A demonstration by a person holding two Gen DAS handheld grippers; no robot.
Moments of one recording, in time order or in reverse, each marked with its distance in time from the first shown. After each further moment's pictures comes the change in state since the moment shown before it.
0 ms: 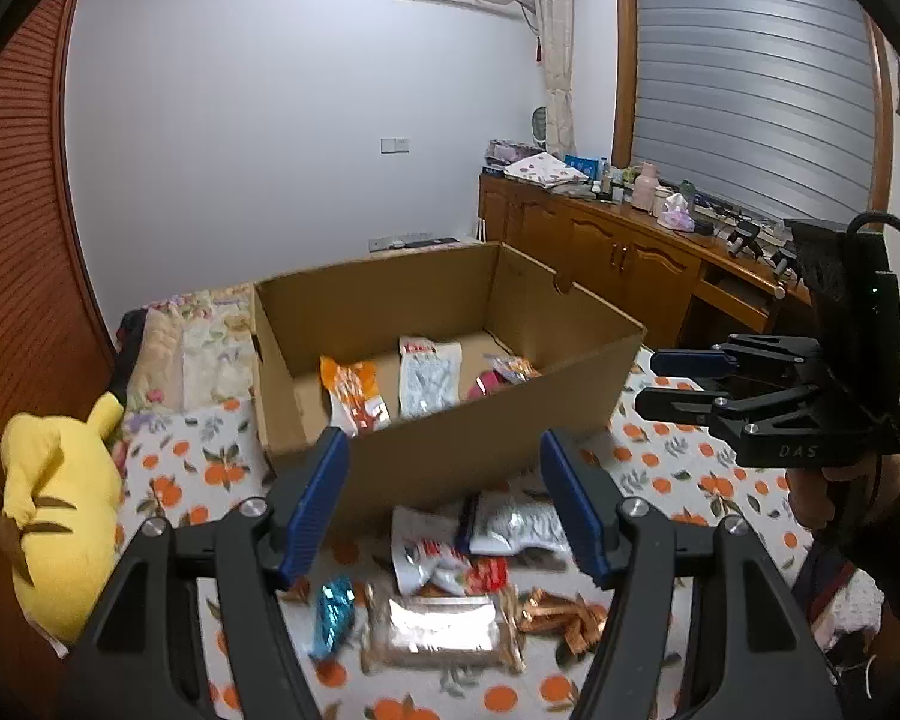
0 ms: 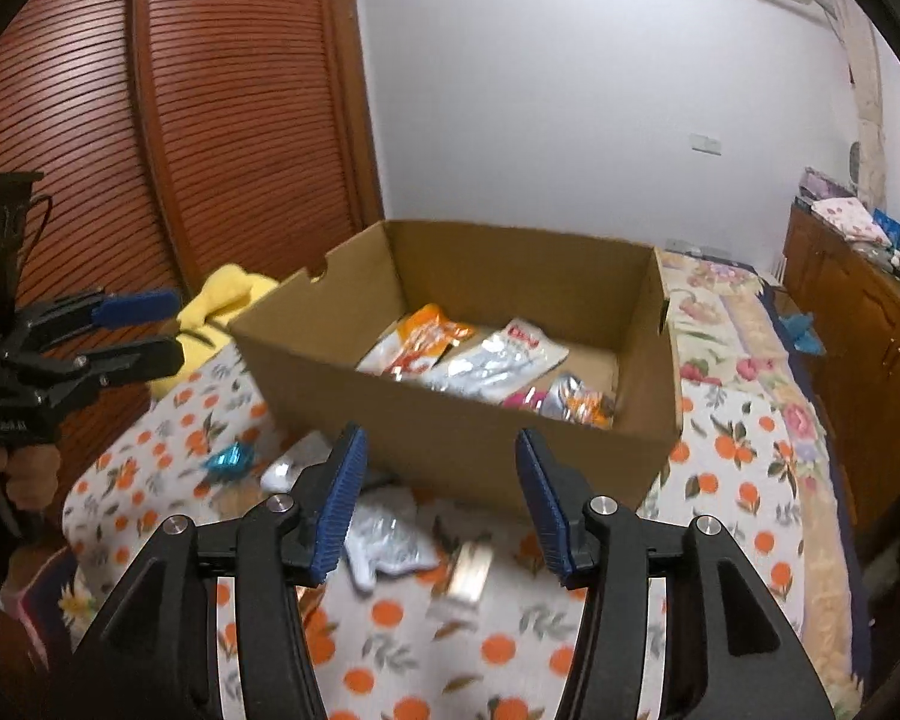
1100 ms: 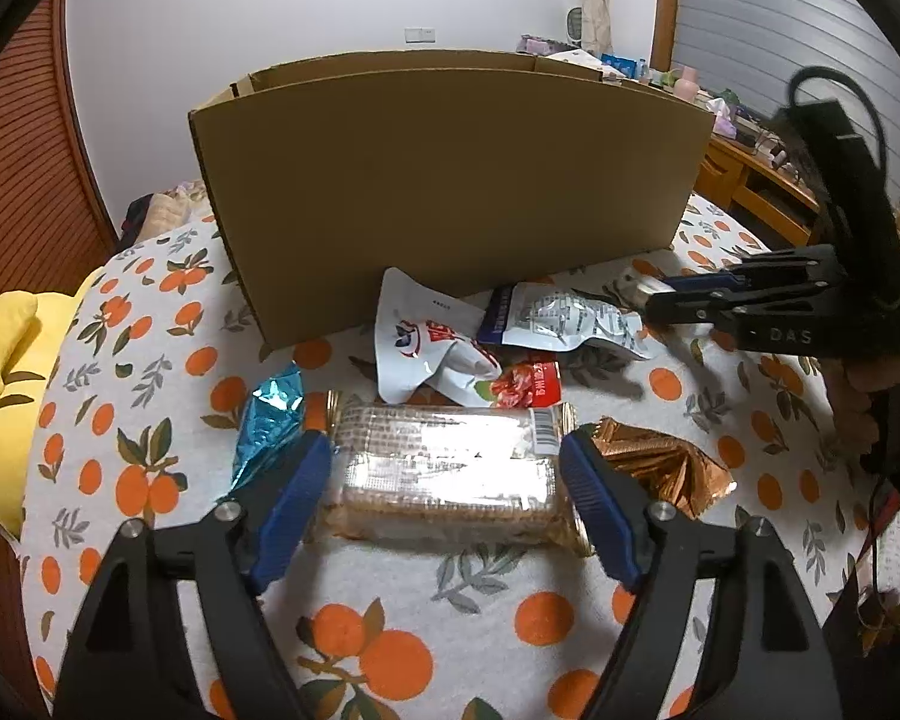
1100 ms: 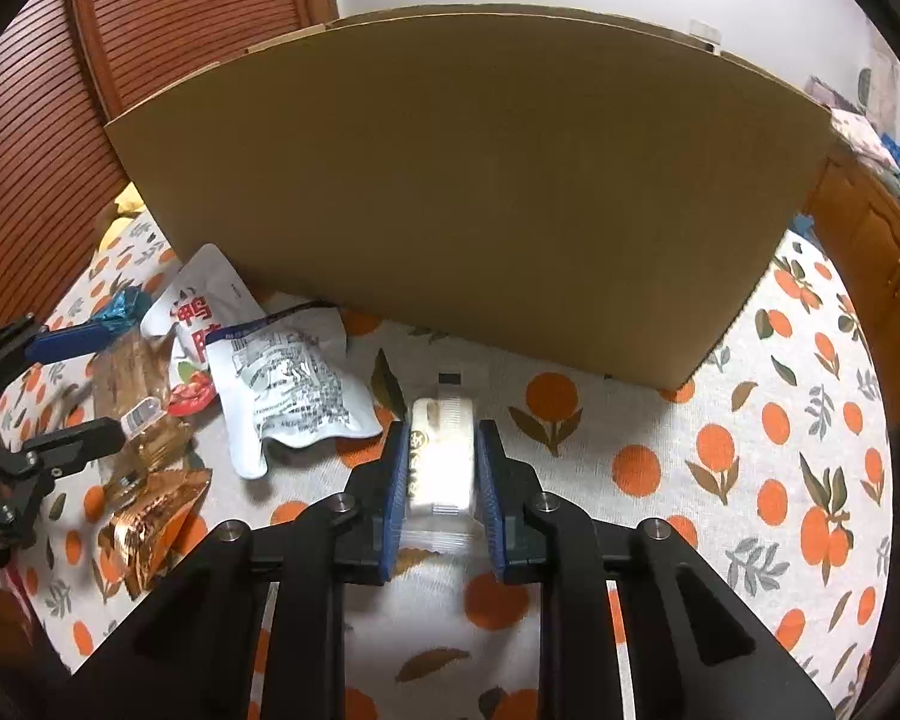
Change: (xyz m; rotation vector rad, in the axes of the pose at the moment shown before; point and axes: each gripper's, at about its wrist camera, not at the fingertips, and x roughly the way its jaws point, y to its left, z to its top) left arm 0.077 -0.004 -0.108 -0.038 0.245 0.067; right arm 0.093 -0.021 -0.070 0.049 0.280 -0.046
